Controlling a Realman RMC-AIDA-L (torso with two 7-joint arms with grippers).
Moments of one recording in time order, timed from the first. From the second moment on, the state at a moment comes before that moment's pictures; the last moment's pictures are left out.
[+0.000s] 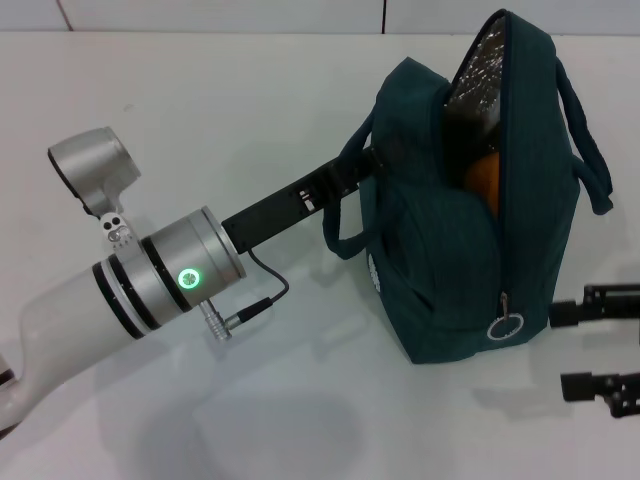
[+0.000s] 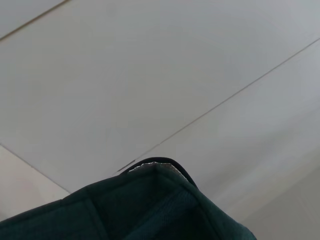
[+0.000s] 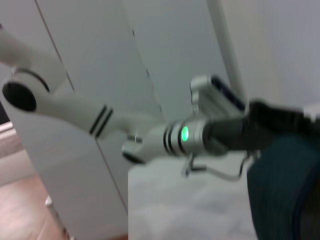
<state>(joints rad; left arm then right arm) -0.41 -2.10 1.86 0.44 0.44 1.25 -1.59 0.43 1.98 -0.84 -0.79 -1.93 -1.95 1.39</state>
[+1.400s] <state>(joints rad) -0.41 -2.10 1.86 0.43 0.44 1.25 -1.58 0.50 2.01 -0.87 -0.64 -2.03 -1.71 1.36</state>
